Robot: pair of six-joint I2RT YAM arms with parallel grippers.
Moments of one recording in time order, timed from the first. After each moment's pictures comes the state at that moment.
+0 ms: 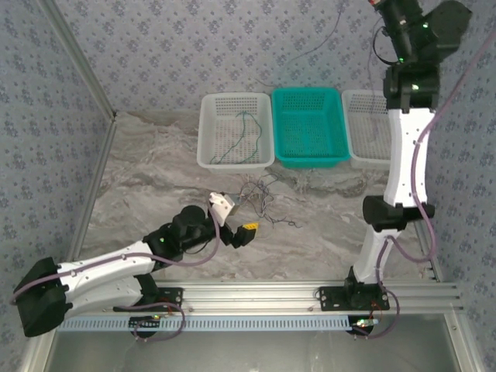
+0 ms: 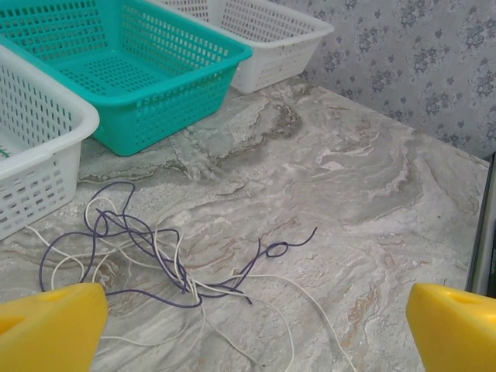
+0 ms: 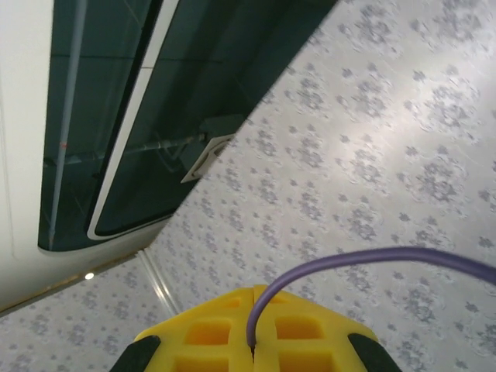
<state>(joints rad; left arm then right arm) -1.01 0.95 0.45 0.24 0.00 -0.18 0.04 1.97 2.72 -0.09 -0.36 0.91</state>
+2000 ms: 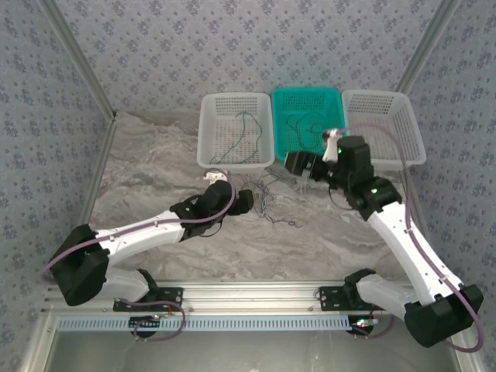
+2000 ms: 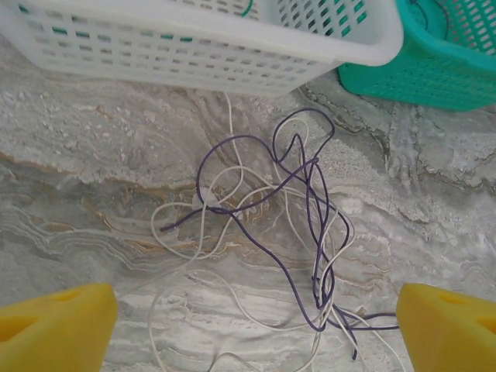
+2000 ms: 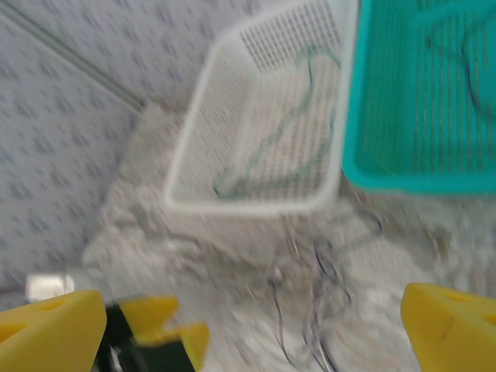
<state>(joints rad) -0.91 1.34 0.78 -0.14 -0.31 -0.82 0.39 1.06 1.02 -0.53 -0.23 0.52</state>
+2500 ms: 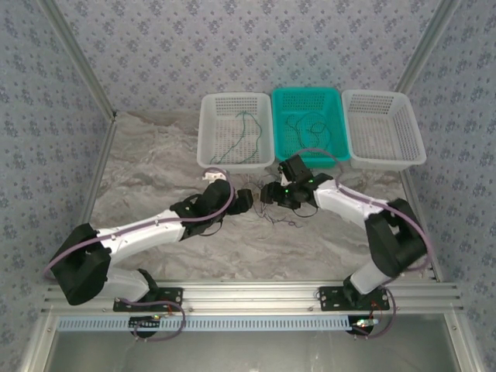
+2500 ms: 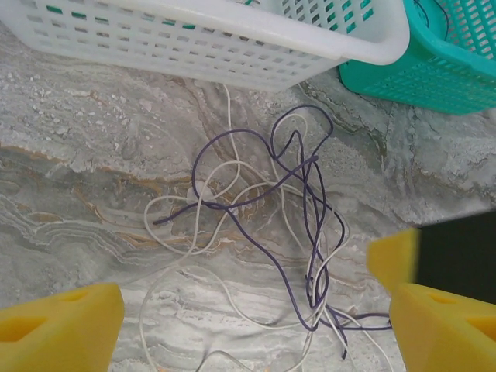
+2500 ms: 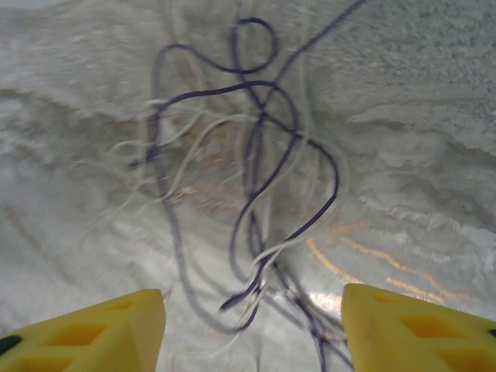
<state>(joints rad) -0.89 1.34 0.77 -0.13 -0.28 -0.85 0.56 1.60 0.96 -0.38 -0.22 0.67</state>
